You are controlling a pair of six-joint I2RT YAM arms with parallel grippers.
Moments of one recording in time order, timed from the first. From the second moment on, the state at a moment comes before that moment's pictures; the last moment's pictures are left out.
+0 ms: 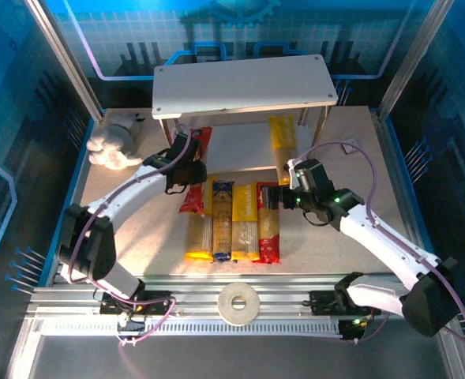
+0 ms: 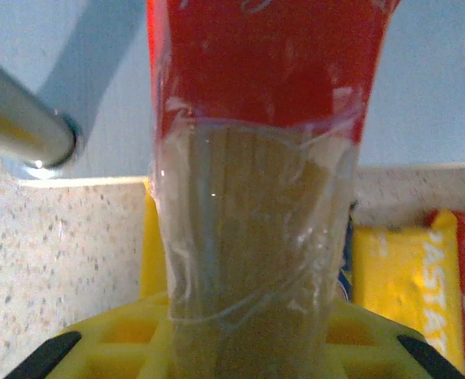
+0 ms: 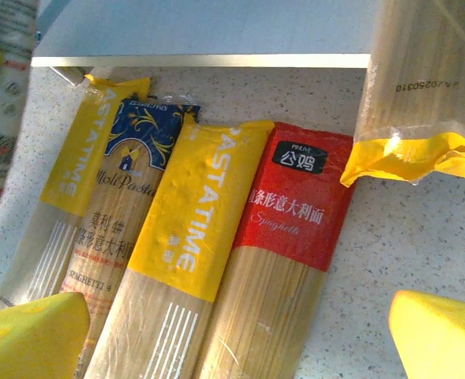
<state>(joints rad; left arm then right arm) -0.39 1.59 1.20 -0.57 -0.09 -0.53 0.54 1.15 0.89 -0.53 -0.06 0.38</state>
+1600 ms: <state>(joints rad) -0.34 1.97 1.51 -0.44 -0.31 -0.53 0.54 1.20 0.89 -0.55 -0.06 0.36</state>
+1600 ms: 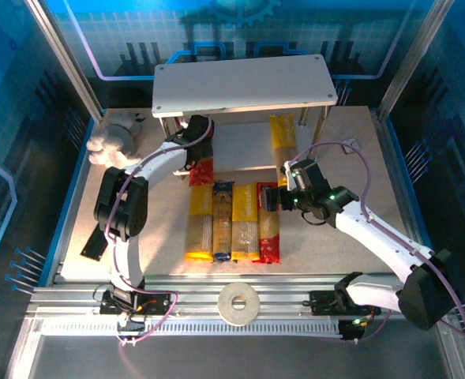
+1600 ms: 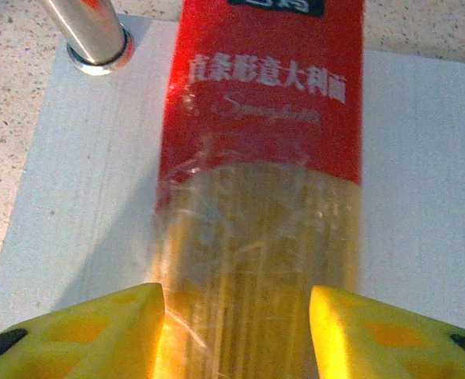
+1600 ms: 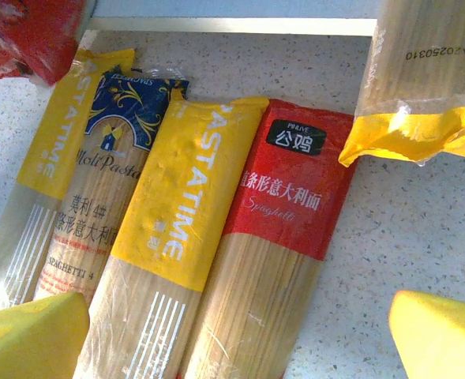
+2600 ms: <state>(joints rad) -0.58 1.31 1.06 -0.43 -0.29 -0.46 0.66 1.33 0.90 -0.64 -0.03 0.47</state>
